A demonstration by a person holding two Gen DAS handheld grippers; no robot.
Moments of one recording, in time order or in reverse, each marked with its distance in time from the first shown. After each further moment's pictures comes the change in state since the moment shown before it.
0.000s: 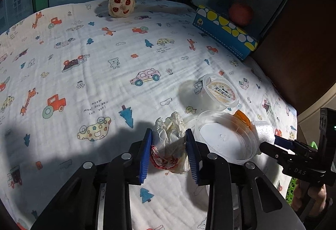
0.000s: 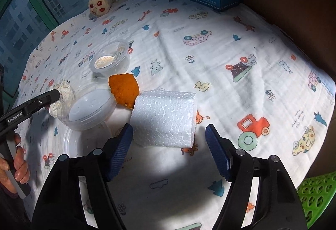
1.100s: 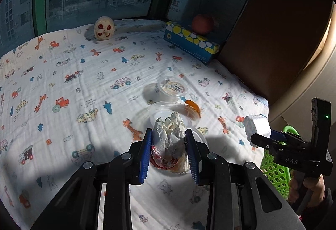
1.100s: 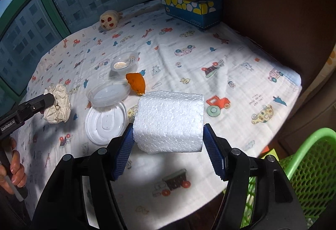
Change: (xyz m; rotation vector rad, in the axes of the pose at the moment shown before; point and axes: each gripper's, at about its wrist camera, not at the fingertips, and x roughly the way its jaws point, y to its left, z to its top) left arm -0.091 -0.065 -0.039 0.096 -0.090 -0.061; right arm -0.096 -0.004 -0.043 -0.012 -0.104 -0.023
